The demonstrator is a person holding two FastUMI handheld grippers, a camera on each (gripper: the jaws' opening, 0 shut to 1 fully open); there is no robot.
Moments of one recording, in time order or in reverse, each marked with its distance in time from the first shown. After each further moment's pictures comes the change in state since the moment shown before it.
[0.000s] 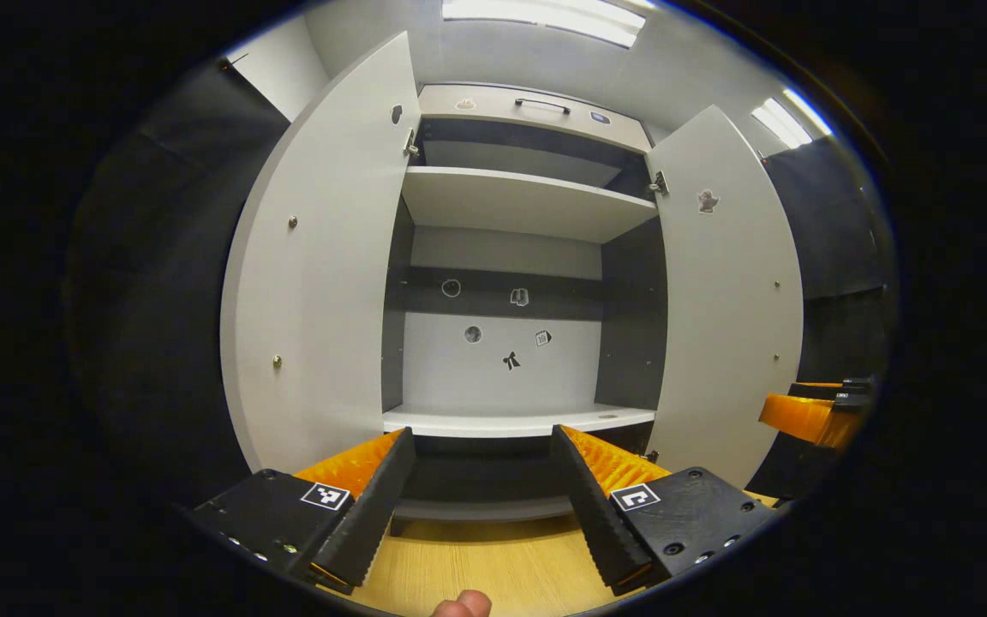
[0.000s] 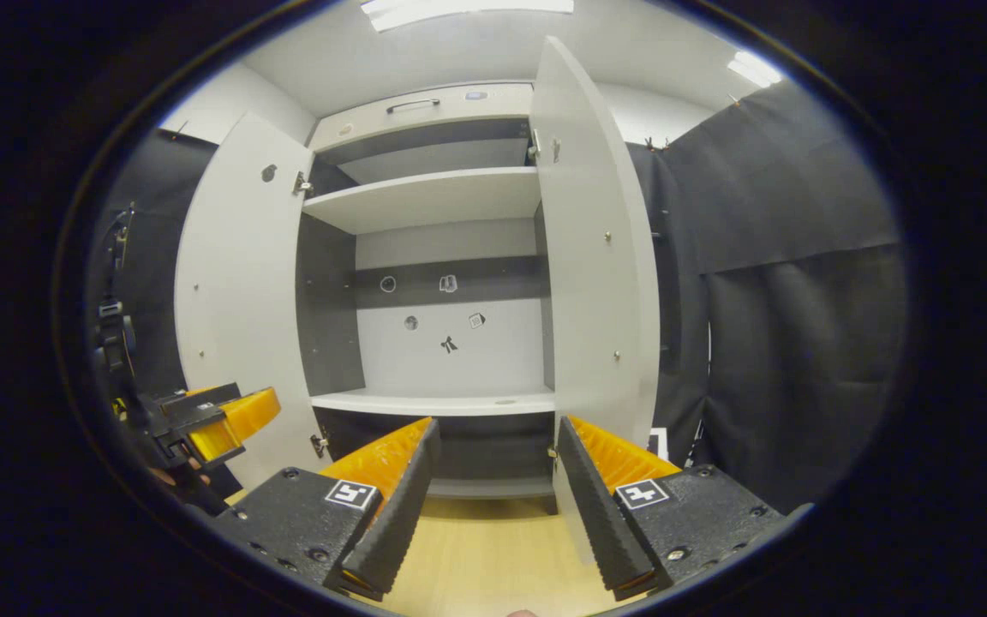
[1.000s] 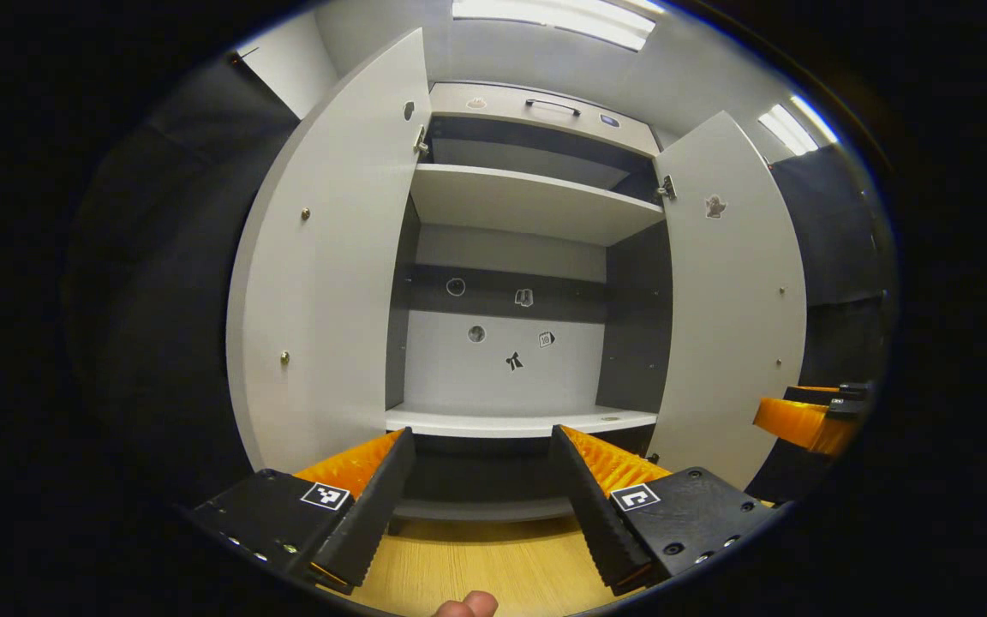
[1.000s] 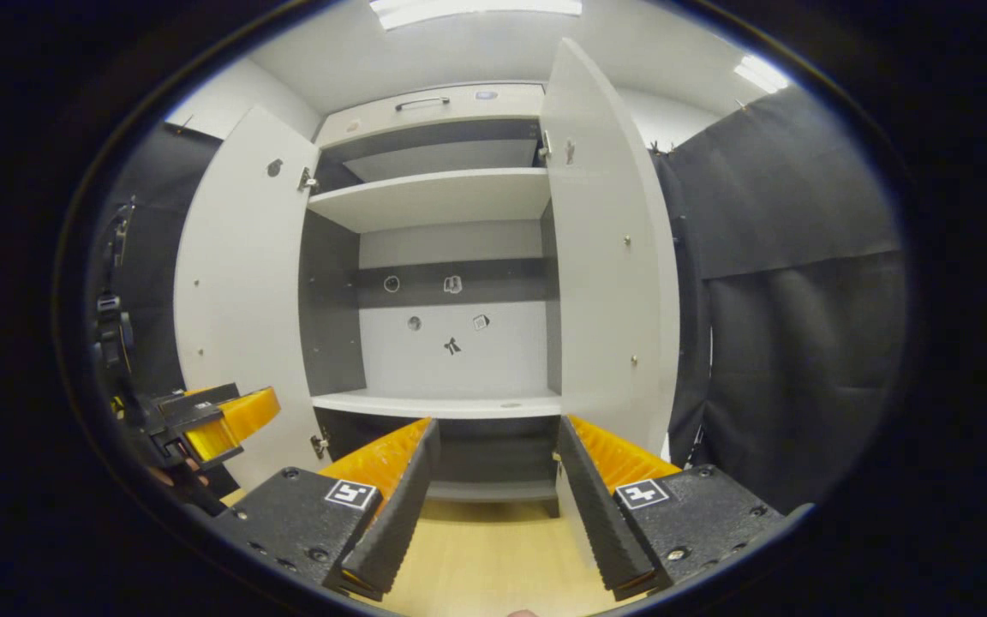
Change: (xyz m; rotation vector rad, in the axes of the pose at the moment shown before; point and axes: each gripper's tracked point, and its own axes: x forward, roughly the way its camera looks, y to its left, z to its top) left arm 0.003 0.011 0.001 -0.015 -0.007 0.003; right arm 0.006 0.015 0.001 -0.016 -0.005 0.008
